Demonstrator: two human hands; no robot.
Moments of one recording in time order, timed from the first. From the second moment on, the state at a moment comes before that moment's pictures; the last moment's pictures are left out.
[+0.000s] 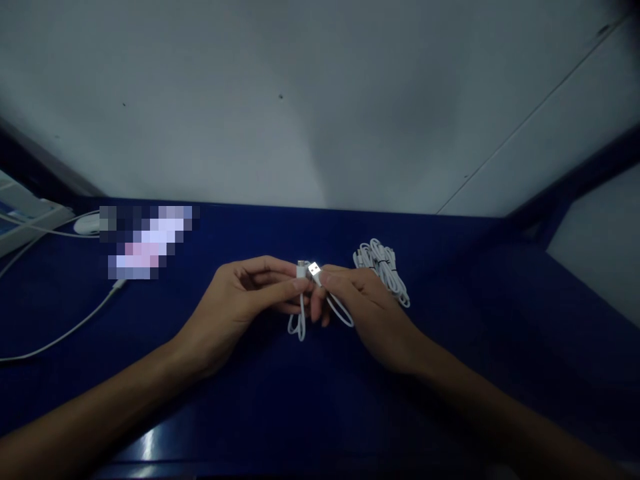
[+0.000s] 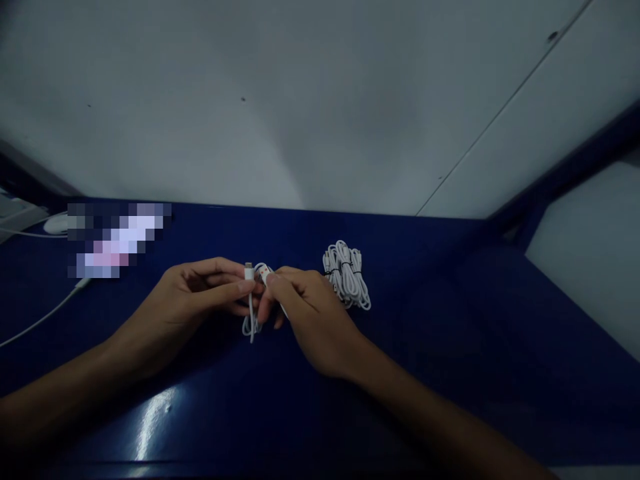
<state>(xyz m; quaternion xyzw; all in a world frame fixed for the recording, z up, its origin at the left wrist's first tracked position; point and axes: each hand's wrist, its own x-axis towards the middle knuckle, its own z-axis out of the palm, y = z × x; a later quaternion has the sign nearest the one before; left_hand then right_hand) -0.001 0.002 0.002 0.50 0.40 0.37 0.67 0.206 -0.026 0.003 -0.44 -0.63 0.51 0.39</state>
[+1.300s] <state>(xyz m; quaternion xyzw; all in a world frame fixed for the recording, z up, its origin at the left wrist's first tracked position) -0.004 0.002 0.004 0.52 0.40 0.37 0.66 0.209 -0.027 0.003 -0.39 -0.67 0.52 0.36</state>
